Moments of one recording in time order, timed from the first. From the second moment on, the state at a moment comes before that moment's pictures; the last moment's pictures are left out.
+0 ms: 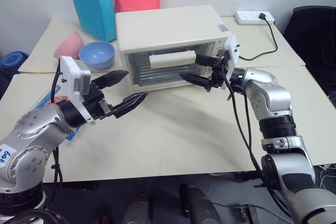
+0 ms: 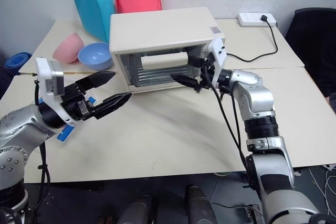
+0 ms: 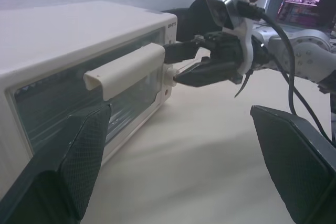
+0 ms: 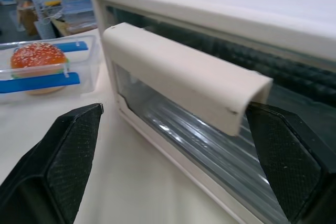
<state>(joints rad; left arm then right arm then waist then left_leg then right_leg) -0.31 0.69 0.36 -0.61 -0.92 0.80 -0.46 -0.90 -0.42 0.01 0.36 0.39 0.39 1.01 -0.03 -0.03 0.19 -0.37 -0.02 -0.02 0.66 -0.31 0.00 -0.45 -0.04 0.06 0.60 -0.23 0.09</state>
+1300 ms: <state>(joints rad) -0.67 0.69 -0.02 -0.19 -0.36 0.57 -0.59 -0.59 -0.44 0.01 0.00 0.44 0.43 1.02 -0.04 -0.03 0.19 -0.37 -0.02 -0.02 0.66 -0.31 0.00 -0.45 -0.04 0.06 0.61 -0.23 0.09</state>
